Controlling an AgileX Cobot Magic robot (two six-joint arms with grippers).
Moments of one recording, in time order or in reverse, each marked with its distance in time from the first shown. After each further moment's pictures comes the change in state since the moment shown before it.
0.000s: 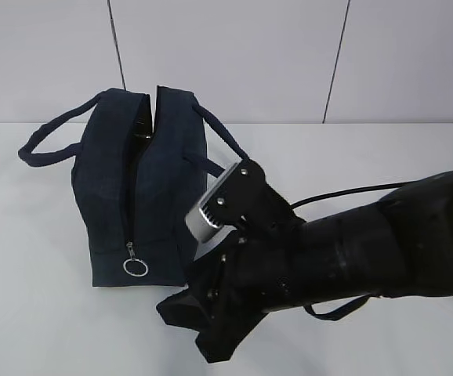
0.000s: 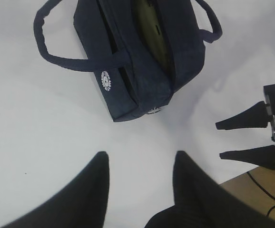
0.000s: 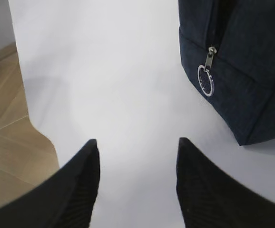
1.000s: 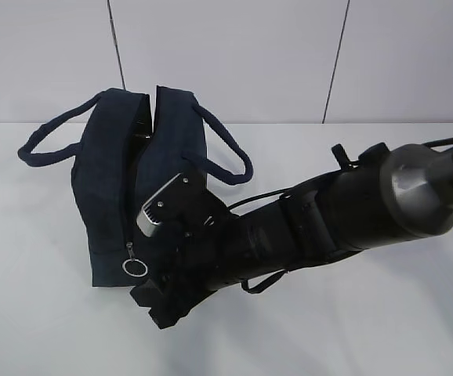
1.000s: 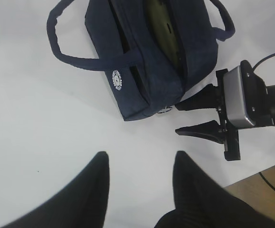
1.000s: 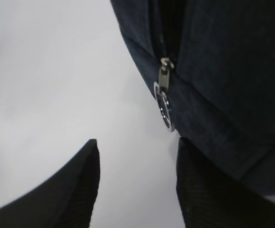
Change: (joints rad) left arm 0.000 0.000 0.000 0.037 0.000 0.000; right arm 0.000 0.338 -0.266 0.013 -0.034 -0.039
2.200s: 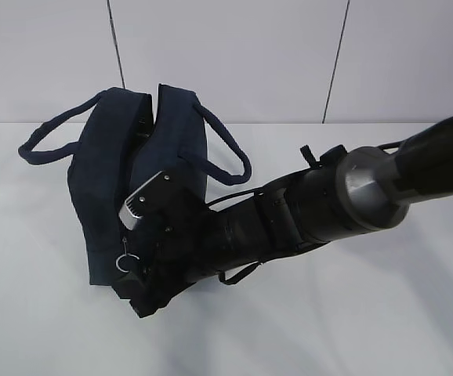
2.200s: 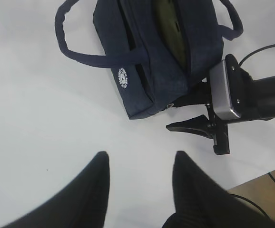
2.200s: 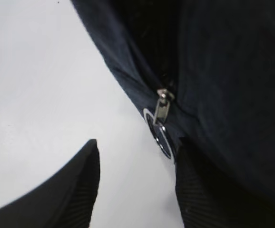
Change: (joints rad) left arm 0.000 0.000 0.000 0.030 0.000 0.000; right arm 0.000 0.109 -0.126 0.000 0.035 0.003
